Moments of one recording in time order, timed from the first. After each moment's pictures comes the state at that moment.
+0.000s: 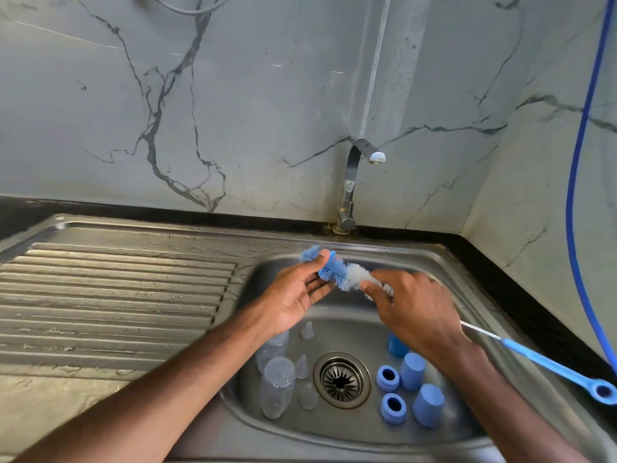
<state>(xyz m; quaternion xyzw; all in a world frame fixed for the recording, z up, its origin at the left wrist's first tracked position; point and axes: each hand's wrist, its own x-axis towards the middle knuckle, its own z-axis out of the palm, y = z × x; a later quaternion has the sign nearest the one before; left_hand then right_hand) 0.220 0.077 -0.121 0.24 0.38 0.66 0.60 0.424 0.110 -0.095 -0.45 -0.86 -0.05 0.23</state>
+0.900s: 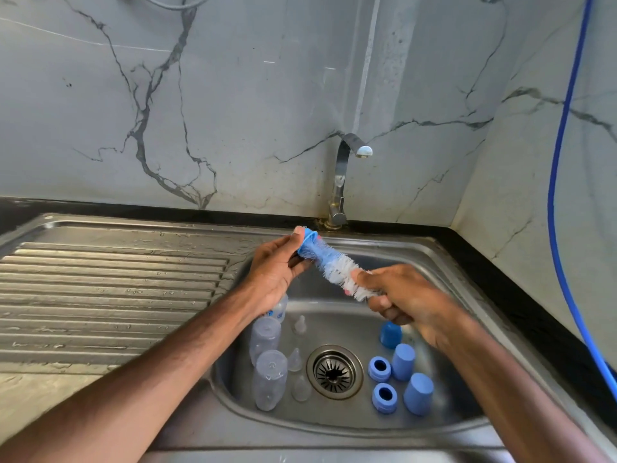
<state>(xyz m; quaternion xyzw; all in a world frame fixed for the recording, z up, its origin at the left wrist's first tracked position) 0.214 0.075 -0.100 0.25 0.41 0.72 0.50 0.429 0.100 -0.068 -0.48 -0.66 0.53 0.22</state>
